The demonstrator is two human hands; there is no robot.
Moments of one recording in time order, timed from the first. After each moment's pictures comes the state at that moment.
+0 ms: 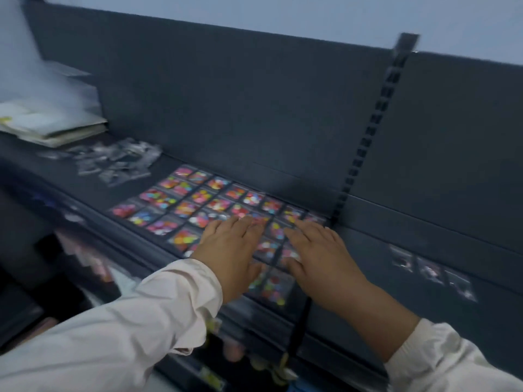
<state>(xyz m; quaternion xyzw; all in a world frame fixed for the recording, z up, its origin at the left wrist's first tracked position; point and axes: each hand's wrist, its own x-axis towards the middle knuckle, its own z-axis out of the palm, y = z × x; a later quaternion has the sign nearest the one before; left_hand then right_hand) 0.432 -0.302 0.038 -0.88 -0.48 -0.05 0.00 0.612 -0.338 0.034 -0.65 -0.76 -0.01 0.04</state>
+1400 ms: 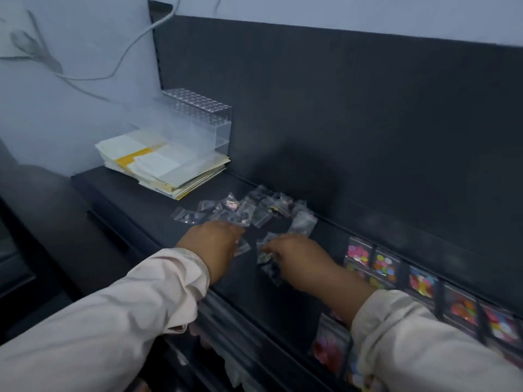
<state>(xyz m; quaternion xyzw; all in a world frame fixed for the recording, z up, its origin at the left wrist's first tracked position) 0.031 0.051 0.014 -0.82 -0.57 -0.03 -0.03 0.217 0.042 0.014 -0.55 -0.83 0.12 0.01</state>
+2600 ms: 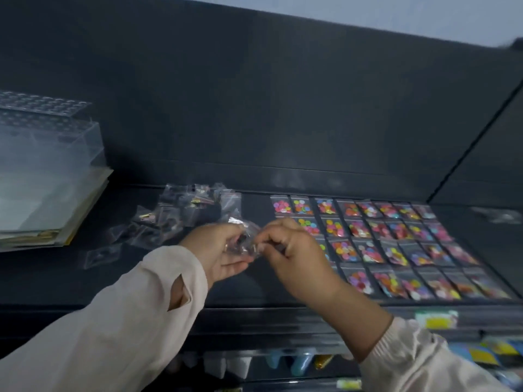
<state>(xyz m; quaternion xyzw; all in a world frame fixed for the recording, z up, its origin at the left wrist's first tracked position) 0.059 0.047 0.044 -0.47 -0.41 -0.17 -0.76 0.174 -0.051 0.023 -0.70 -0.57 0.11 0.41</state>
